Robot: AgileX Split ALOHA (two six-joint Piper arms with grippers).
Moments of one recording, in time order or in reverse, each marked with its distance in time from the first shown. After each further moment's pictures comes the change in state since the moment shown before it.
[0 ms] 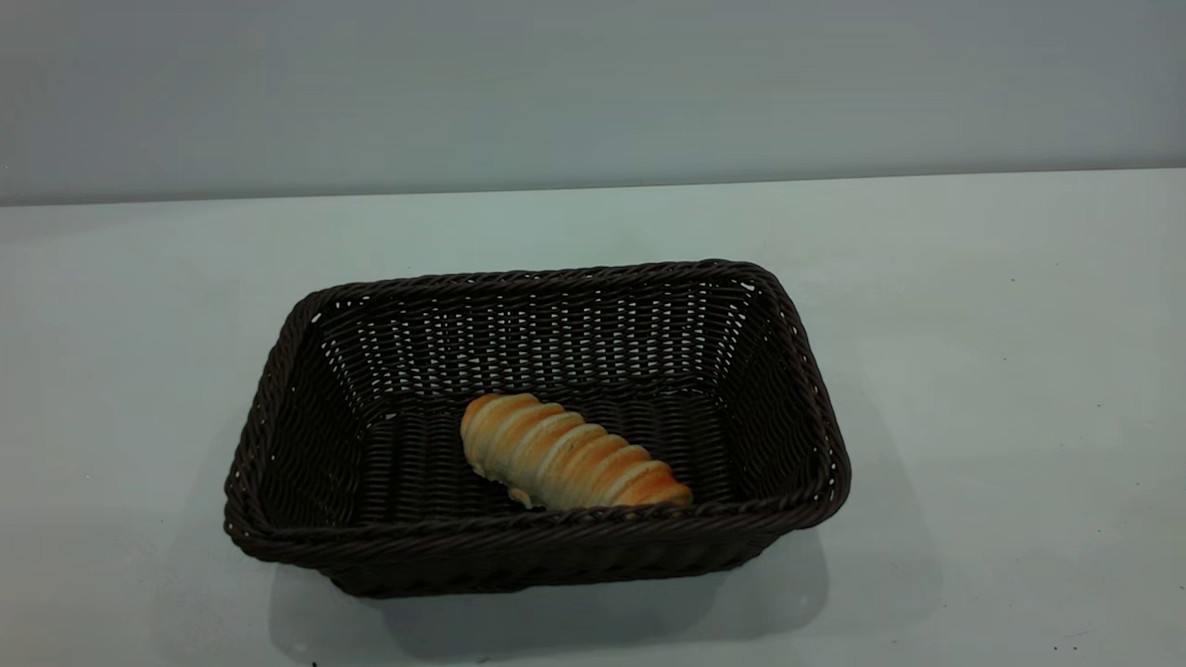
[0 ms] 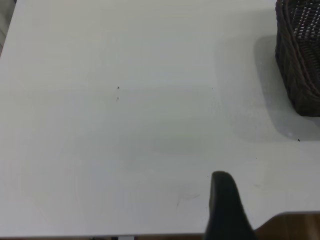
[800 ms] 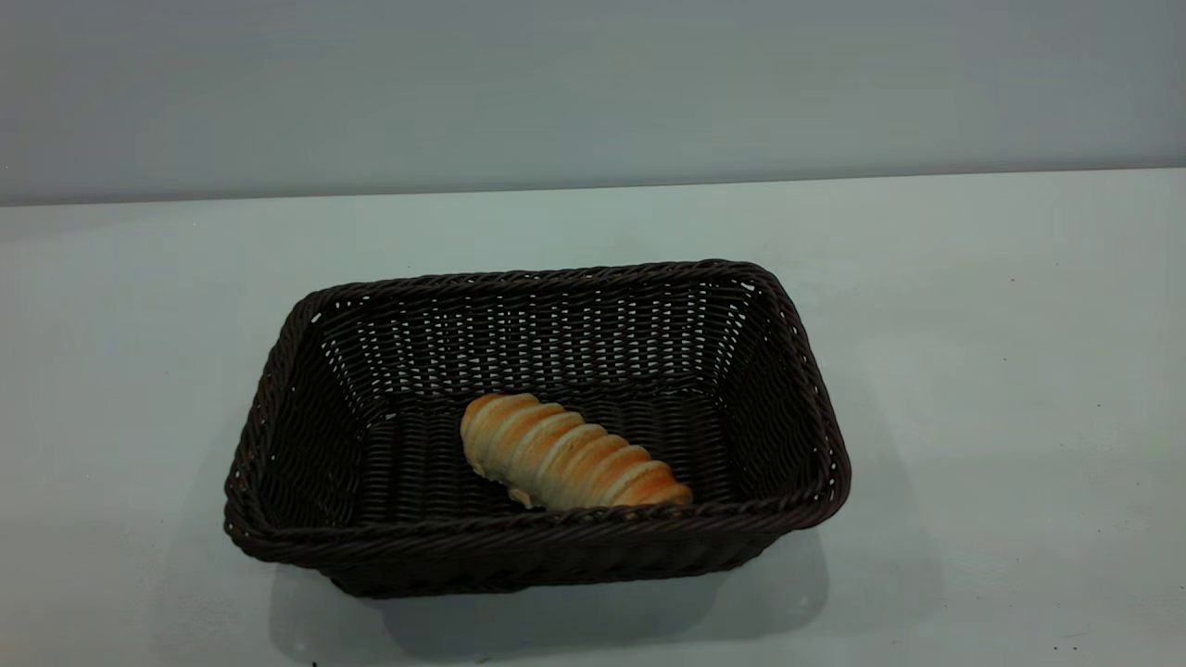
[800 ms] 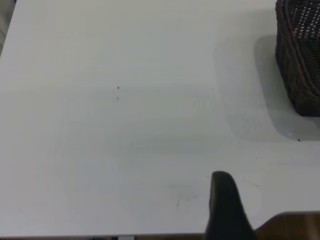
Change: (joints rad) left arm 0.000 0.000 0.000 0.000 0.000 0.000; right arm 0.039 0.000 0.003 -0.149 -0.018 0.266
